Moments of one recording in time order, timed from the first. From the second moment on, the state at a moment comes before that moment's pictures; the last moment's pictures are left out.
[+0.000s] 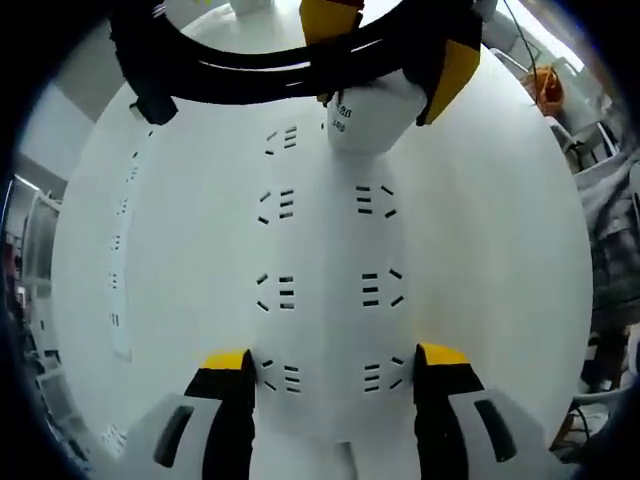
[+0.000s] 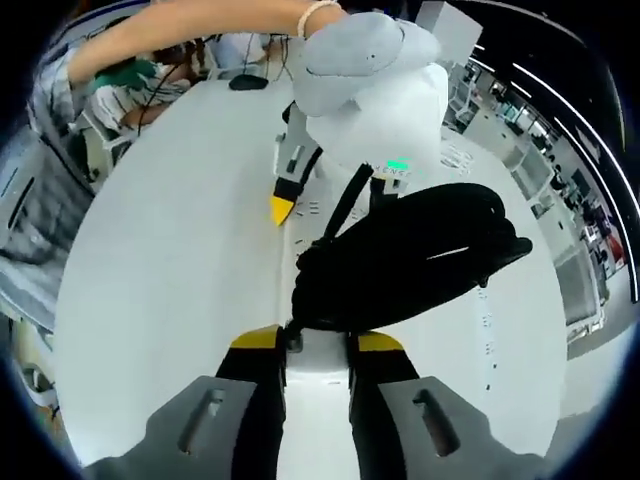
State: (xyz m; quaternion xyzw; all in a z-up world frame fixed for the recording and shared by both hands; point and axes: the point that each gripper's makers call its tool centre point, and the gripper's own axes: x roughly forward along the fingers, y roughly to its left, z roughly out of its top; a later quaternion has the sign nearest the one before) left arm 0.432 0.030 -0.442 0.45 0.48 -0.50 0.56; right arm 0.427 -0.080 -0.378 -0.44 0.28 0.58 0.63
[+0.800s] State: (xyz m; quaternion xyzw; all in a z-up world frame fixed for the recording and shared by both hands) left arm 0.433 0.031 -0.442 0.46 0.49 -0.50 0.55; right arm 0.426 -0.085 -0.393 -0.50 0.31 0.54 0.60
